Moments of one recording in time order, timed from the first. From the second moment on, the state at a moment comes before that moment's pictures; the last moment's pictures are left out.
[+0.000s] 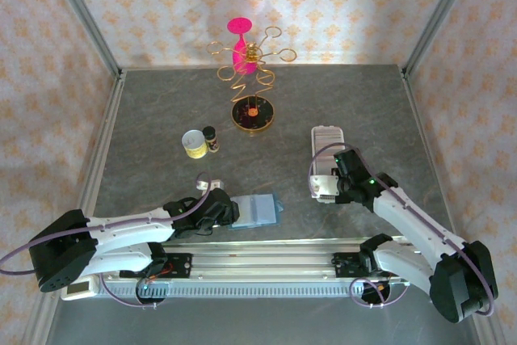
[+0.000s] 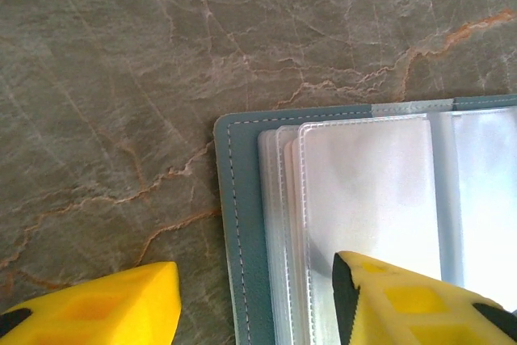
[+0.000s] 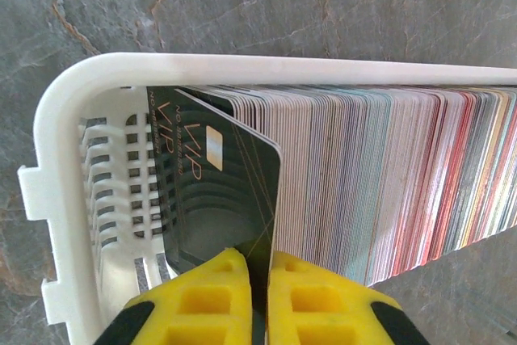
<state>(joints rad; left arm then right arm) -0.93 1.12 0.34 -0.20 -0.16 -1.06 0.42 0.98 0.58 -0.64 0.09 -1.24</state>
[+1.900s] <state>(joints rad) -0.93 1.22 0.43 -0.29 -0.16 -1.03 0.81 1.11 0.50 -0.08 -0.37 0.92</state>
